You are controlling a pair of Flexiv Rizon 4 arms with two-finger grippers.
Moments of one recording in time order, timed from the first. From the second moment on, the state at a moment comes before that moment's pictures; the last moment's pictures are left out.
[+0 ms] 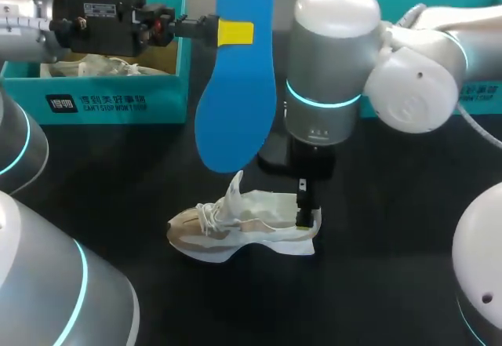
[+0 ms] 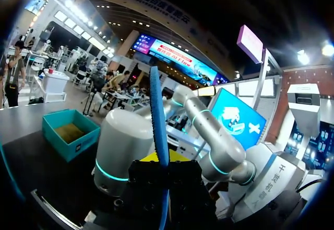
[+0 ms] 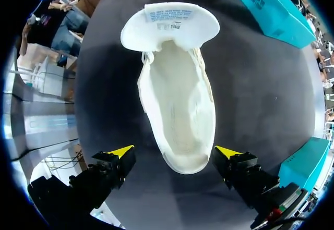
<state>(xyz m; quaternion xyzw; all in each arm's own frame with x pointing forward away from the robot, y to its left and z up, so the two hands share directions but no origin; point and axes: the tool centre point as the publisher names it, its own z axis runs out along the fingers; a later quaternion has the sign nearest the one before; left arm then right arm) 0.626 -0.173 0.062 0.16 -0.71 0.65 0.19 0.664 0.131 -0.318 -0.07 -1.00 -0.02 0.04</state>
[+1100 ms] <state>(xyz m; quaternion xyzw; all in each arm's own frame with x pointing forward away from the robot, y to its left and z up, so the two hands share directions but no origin) 0.626 -0.173 0.062 0.16 -0.71 0.65 0.19 0.723 0.180 -0.369 -0.02 -1.00 -0.03 0.00</state>
